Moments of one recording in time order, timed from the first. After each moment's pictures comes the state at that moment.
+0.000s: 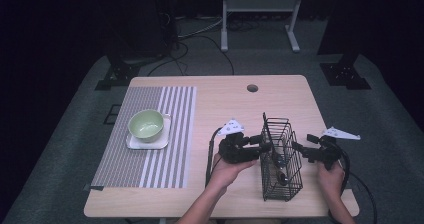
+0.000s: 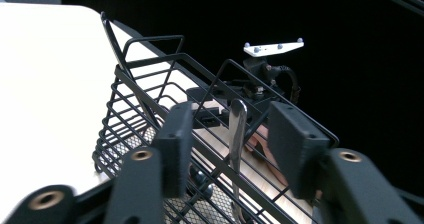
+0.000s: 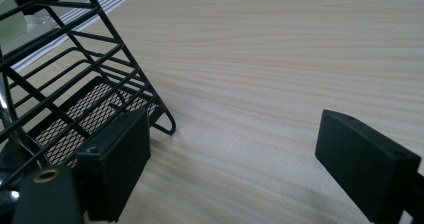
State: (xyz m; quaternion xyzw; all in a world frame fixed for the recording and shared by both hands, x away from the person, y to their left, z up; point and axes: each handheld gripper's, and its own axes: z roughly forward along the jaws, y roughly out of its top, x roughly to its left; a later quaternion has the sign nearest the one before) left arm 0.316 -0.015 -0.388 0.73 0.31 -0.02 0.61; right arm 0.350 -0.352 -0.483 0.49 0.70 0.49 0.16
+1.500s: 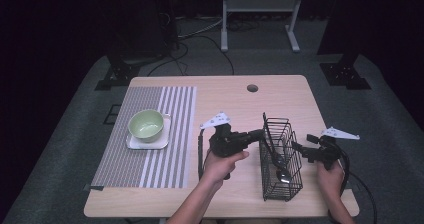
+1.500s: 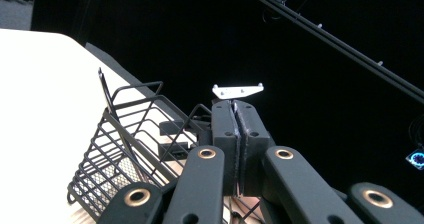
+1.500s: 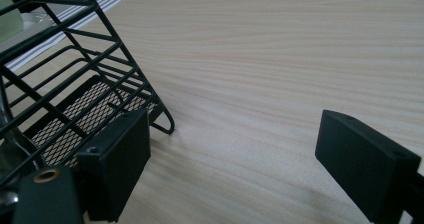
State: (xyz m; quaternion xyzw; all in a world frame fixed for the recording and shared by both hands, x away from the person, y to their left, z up) left arm 0.320 0.010 -0.364 0.68 0.31 -0.06 0.66; right arm 0.350 -0.350 -0.483 0.50 0.70 0.49 0.16
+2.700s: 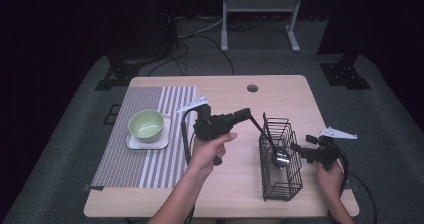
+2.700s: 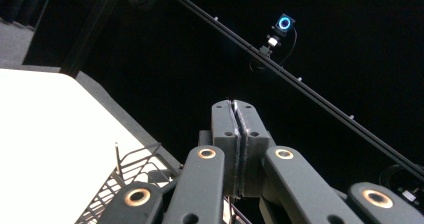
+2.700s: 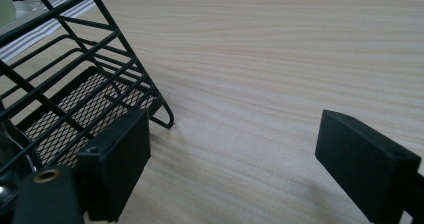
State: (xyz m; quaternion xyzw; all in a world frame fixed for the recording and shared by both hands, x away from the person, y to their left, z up) left arm 0.337 0.047 -0.326 0.61 0.33 -0.08 0.72; right arm 0.351 -0.347 -0.484 0.49 0.71 0.48 0.16
